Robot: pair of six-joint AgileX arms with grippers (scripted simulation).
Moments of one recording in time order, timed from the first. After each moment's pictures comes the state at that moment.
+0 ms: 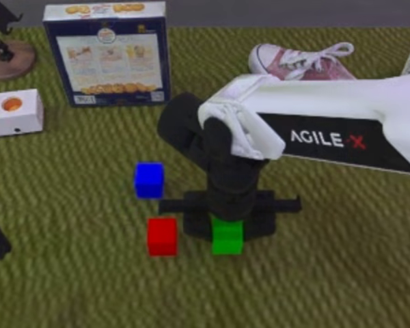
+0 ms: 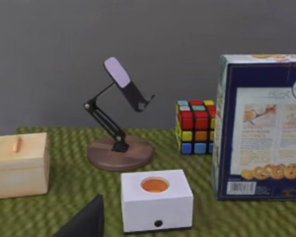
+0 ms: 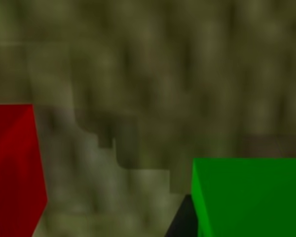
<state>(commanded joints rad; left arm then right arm) 0.02 0.00 0.00 0.00 0.00 0.00 0.81 2.19 1.60 -0.97 0.01 0.82</state>
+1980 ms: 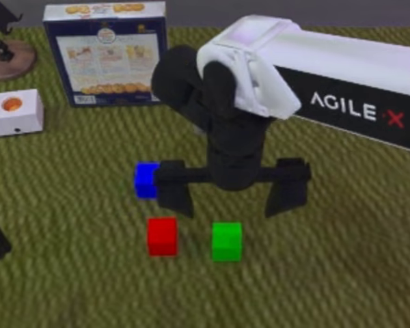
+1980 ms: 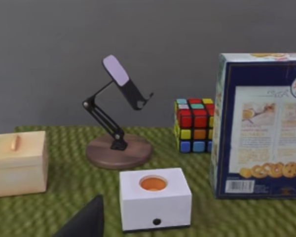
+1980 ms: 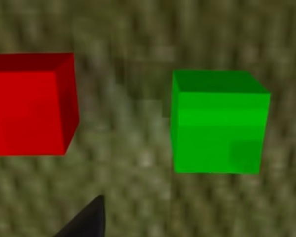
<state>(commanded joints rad) 0.02 0.01 0.01 -0.01 0.00 0.00 0.81 2.12 1.77 -1.21 0.01 0.82</state>
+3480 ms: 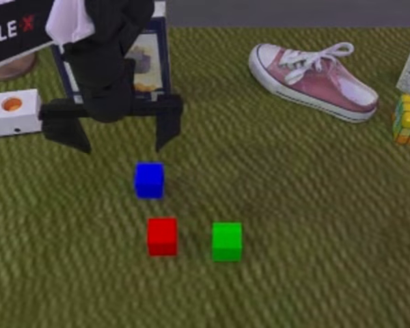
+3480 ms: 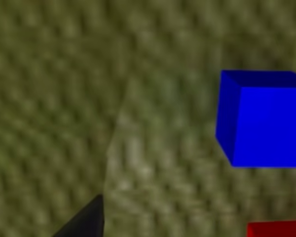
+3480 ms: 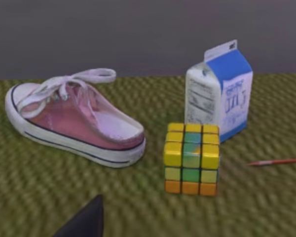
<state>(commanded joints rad) -0.42 2.03 1.65 -1.11 0.01 -0.39 0.06 0.15 0.12 -0.13 0.06 0.04</state>
